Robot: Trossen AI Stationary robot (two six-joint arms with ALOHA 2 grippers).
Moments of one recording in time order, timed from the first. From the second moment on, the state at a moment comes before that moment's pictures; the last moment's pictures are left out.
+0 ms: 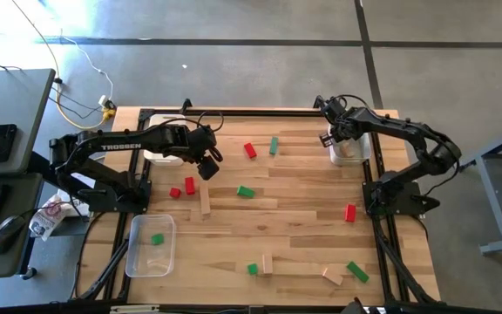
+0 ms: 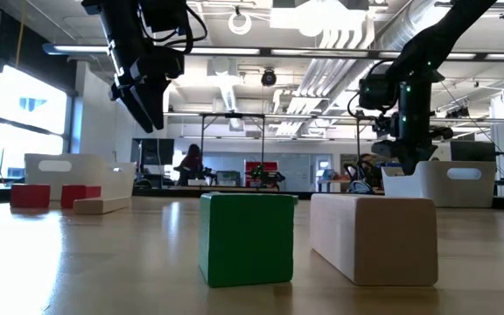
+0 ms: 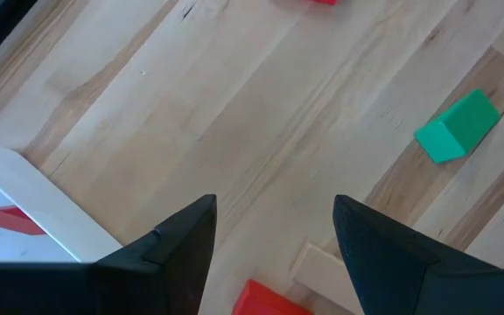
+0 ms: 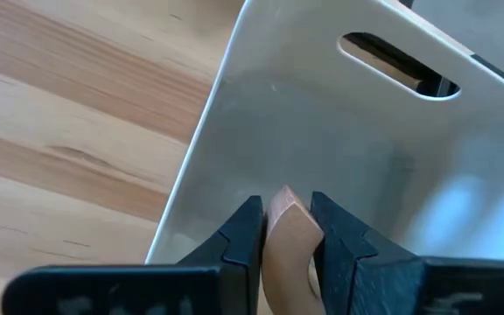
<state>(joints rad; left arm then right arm) 0.40 1.35 1.01 -0.87 -0.18 -0.36 -0.85 1.44 0.82 -0.68 0.37 0.26</state>
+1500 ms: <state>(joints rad) 0.17 1.35 0.95 -1.15 -0.24 -1.19 -0.75 1.35 0.82 -0.66 0.42 0.23</state>
